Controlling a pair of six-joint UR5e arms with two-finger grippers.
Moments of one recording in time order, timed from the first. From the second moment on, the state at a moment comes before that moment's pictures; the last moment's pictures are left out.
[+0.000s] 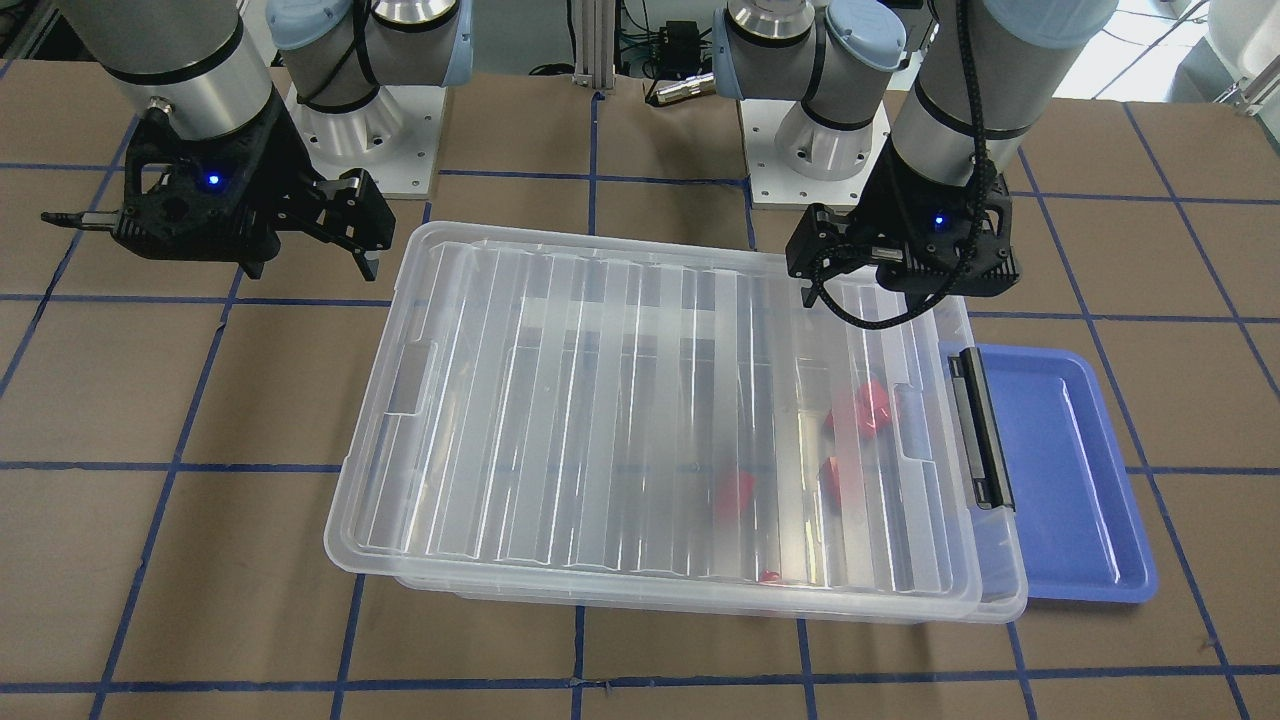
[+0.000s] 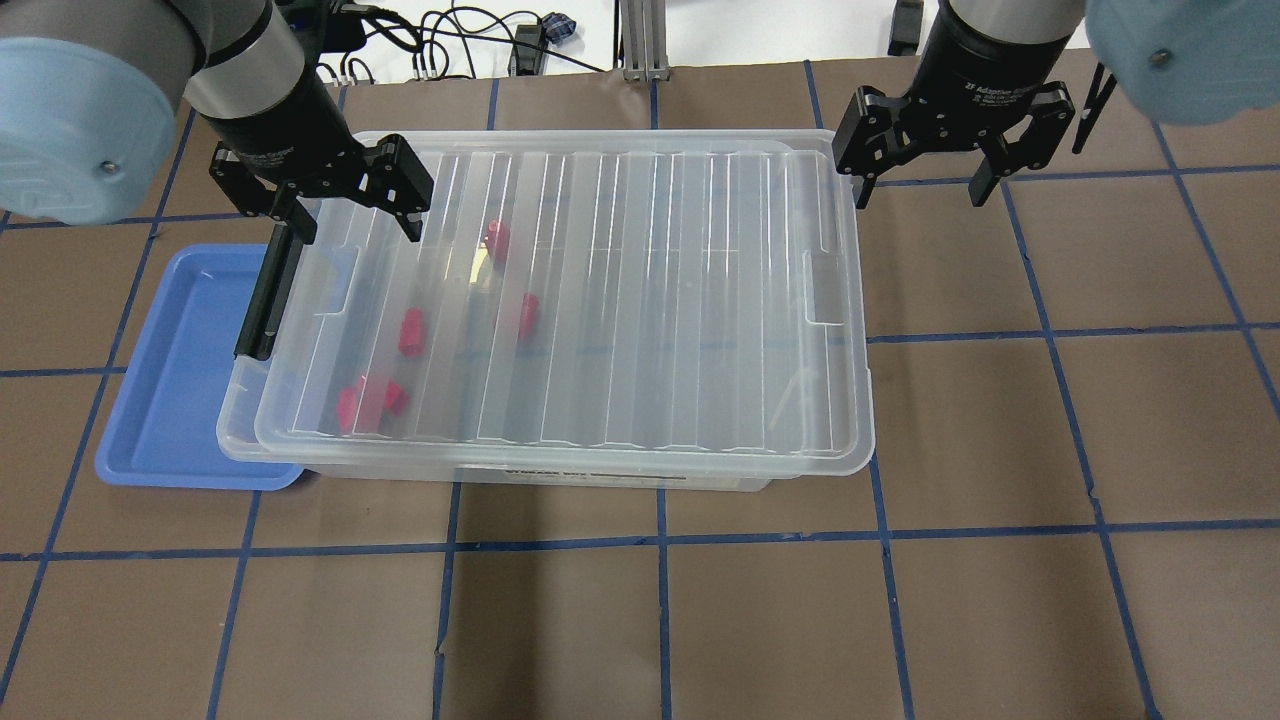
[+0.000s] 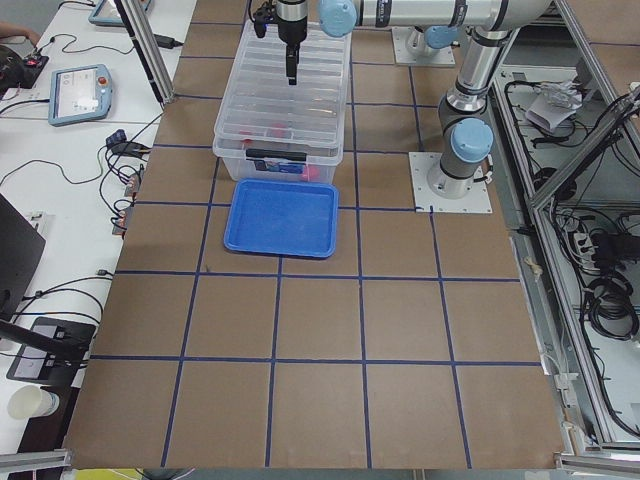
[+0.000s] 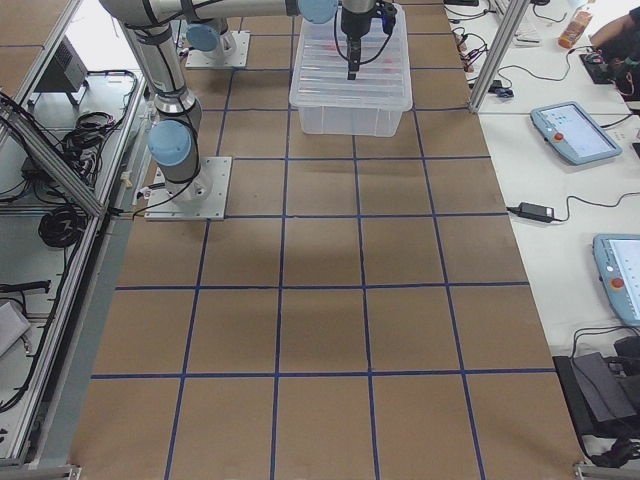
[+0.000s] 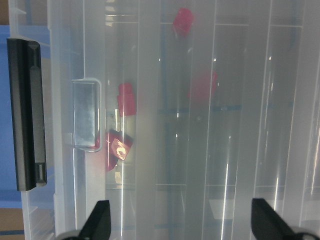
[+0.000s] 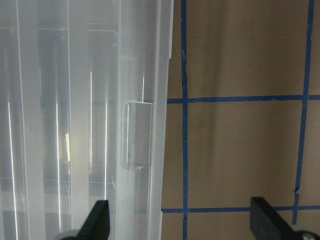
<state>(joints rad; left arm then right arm) -1.58 -1.63 -1.55 -1.51 1.56 0.03 1.61 -1.50 1.47 -1.53 -1.55 0.05</state>
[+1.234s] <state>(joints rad) -1.57 -1.63 -1.55 -1.51 1.56 0.03 1.60 -1.44 1.68 -1.86 -1.55 0.03</state>
